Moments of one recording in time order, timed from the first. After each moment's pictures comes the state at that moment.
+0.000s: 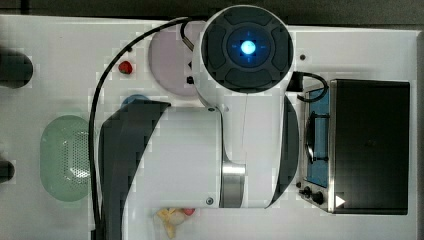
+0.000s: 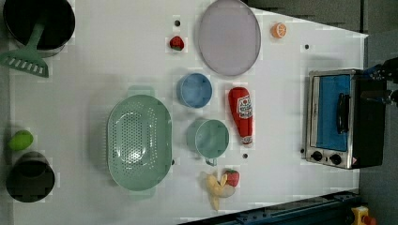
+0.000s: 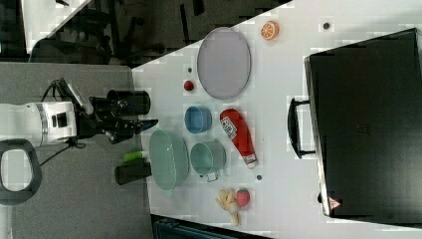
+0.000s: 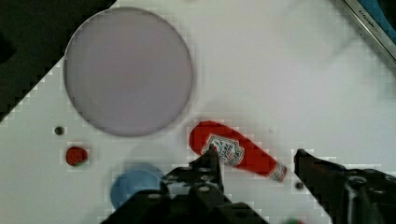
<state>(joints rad) -0.03 -0.02 0.02 -1.79 0.02 0.19 -0.01</state>
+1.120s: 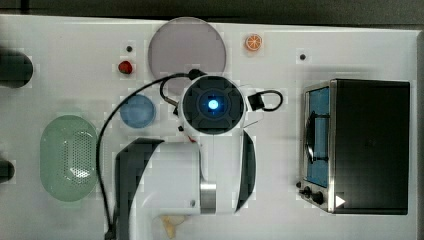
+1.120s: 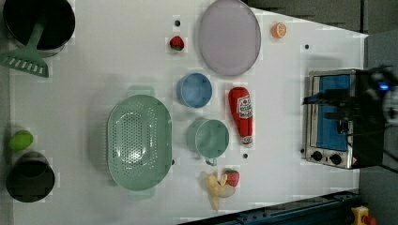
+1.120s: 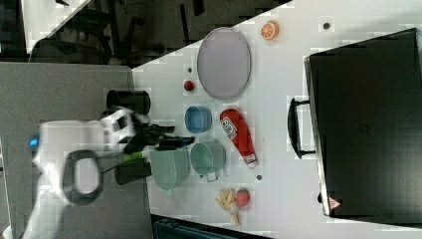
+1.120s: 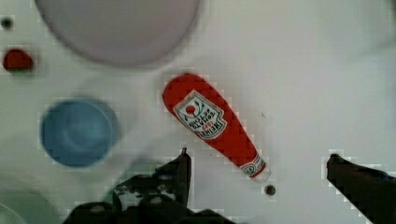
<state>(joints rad) -0.11 -0.05 0.14 -2.16 0.03 0.48 -0.40</state>
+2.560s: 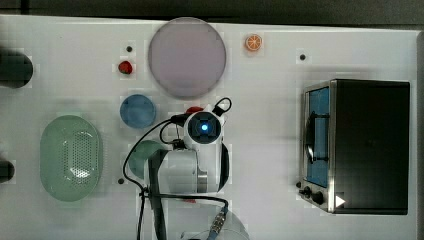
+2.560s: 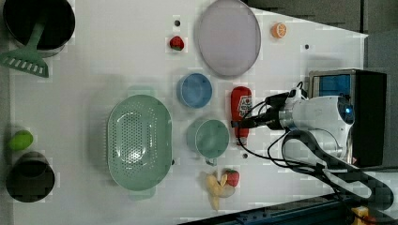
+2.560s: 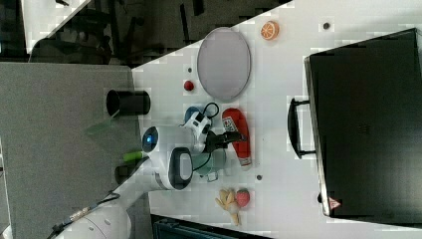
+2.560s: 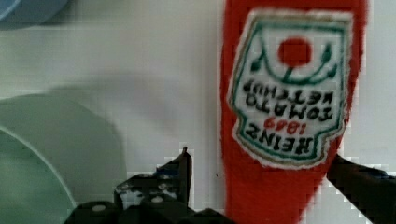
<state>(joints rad) -0.11 0.37 0.19 -2.40 0.03 1.07 -0.94</state>
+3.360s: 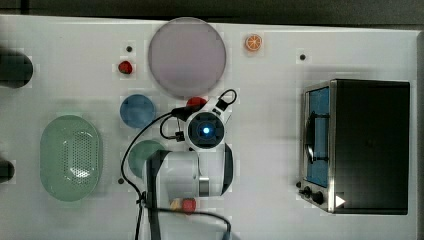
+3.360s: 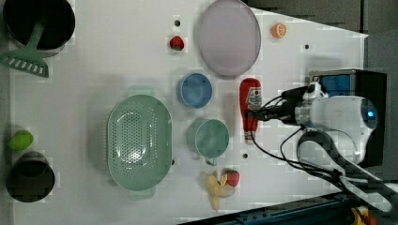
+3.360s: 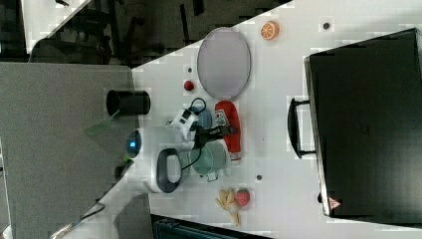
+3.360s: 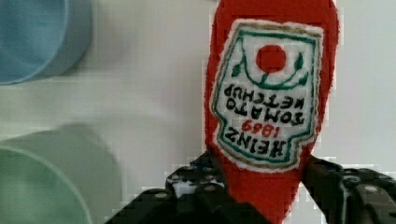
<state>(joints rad) -0.11 0.23 0.18 -2.41 0.02 1.05 -0.94</state>
